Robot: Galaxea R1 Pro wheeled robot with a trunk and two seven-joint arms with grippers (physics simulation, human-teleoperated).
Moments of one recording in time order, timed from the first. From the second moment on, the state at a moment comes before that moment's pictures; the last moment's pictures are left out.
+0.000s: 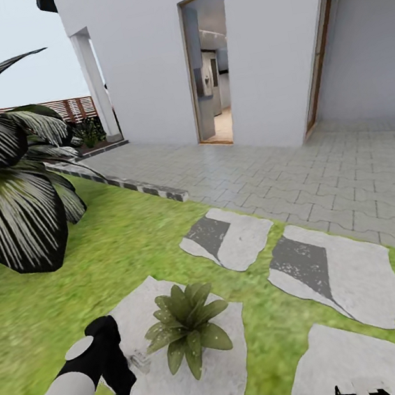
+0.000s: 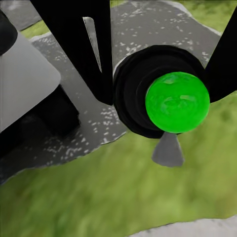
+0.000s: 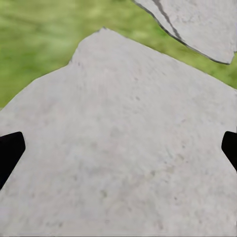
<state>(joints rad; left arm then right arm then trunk) -0.72 0.11 0.05 -0.60 -1.36 0.73 -1.39 -0.41 -0.08 -0.10 -0.04 0.15 -0.45 -0.27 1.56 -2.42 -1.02</state>
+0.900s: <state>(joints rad) -0.72 0.08 0.06 -0.61 -1.36 0.73 -1.39 -0.41 -0.09 -0.10 -0.04 0.15 -0.45 -0.27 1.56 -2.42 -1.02</state>
